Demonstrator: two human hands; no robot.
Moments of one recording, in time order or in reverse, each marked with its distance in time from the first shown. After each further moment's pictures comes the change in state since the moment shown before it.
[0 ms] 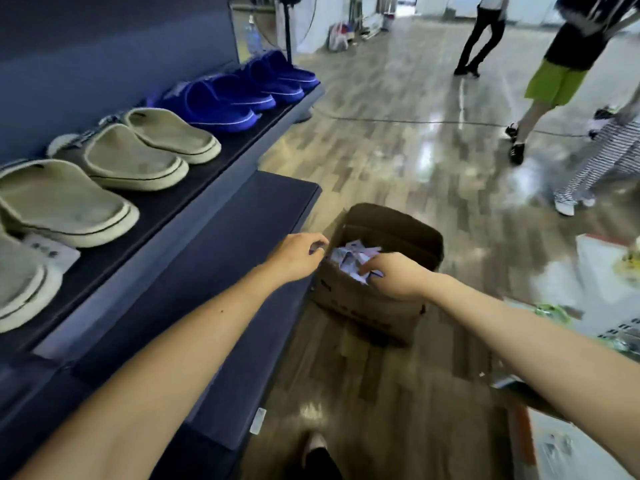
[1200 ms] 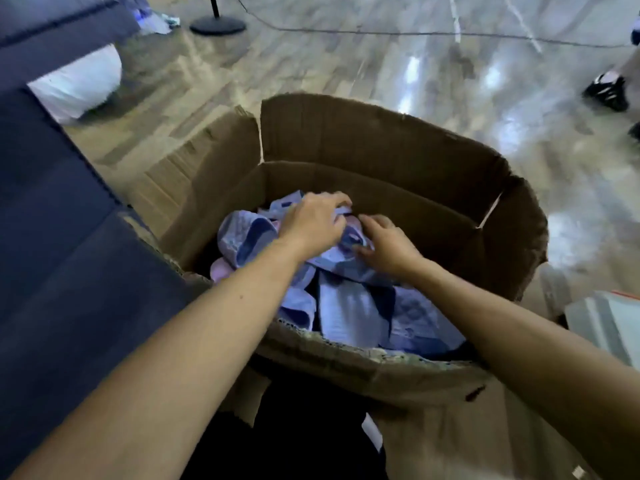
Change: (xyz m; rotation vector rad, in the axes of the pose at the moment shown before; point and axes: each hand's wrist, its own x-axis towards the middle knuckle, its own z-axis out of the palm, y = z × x) left_hand 0.562 -0.162 0.489 0.119 0.130 0.174; right_hand 0.471 0.509 0.312 0.151 0.275 0.218
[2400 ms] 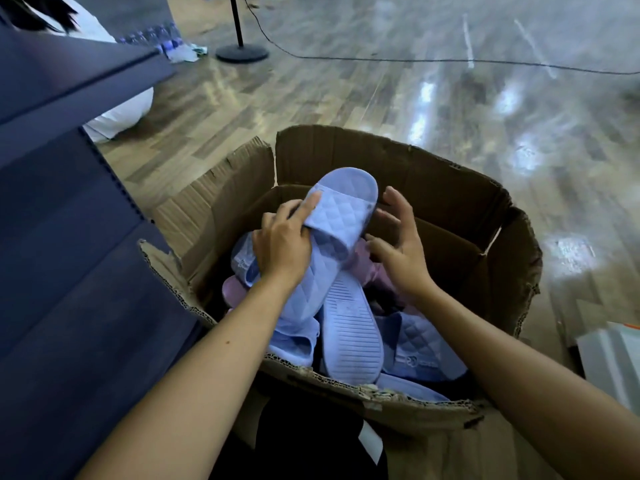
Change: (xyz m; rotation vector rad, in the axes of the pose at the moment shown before) left_hand -0.029 -0.008 -0.026 -0.027 0.454 -0.226; right_hand -0.016 -0.020 -0.020 0.990 0.324 -0.207
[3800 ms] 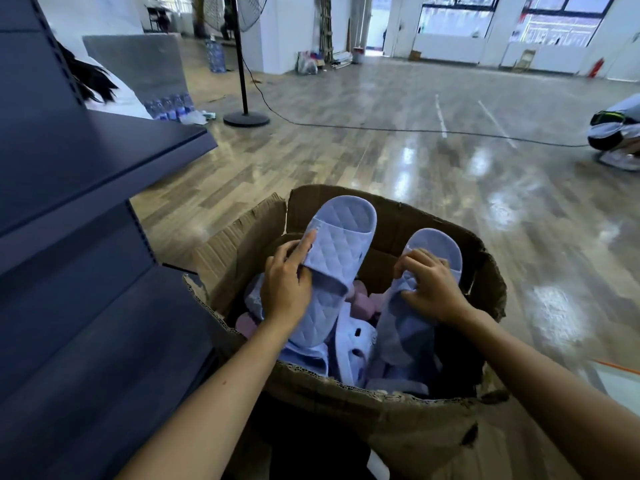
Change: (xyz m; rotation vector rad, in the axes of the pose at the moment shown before) left_hand -0.021 -0.003 -0.044 -0.276 0.134 0.075; right_hand -0.010 -0.043 -0.052 -1.068 -0.133 -0.430
